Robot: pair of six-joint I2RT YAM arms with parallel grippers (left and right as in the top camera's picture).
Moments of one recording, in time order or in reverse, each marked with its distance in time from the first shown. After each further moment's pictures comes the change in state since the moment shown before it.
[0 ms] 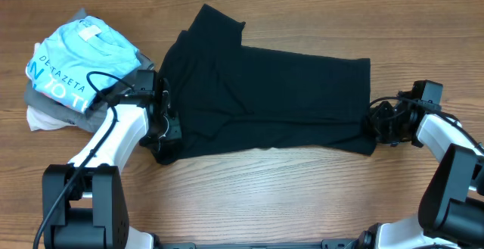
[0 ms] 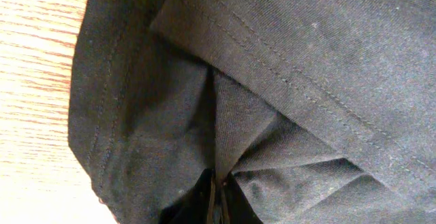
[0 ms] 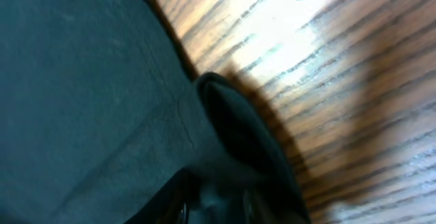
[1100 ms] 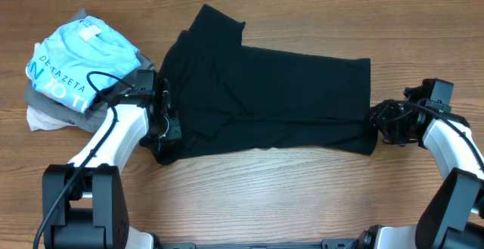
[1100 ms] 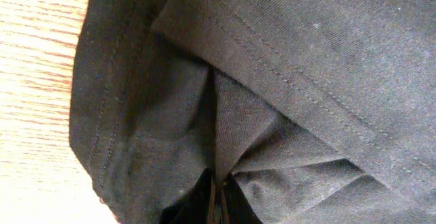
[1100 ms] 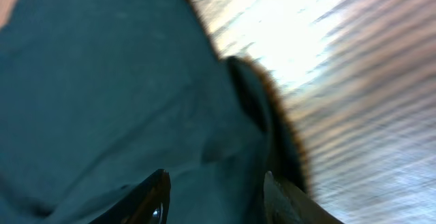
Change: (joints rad) left arm 0.000 0.000 0.000 0.000 0.000 0.000; right arm -0.013 -0.128 0.010 -0.106 0.049 -0.062
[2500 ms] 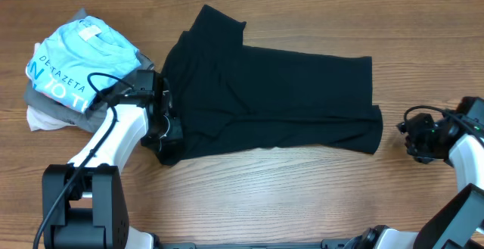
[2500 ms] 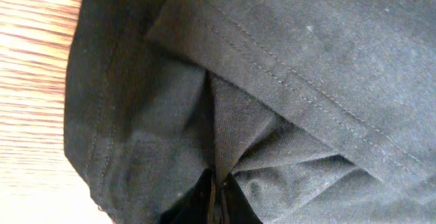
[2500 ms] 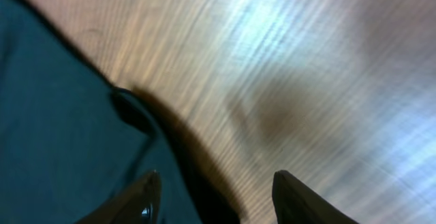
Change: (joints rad) left arm 0.000 0.000 0.000 0.002 0.045 -0.001; right arm -0.216 -0.078 -0.022 -0.076 0.004 0.079
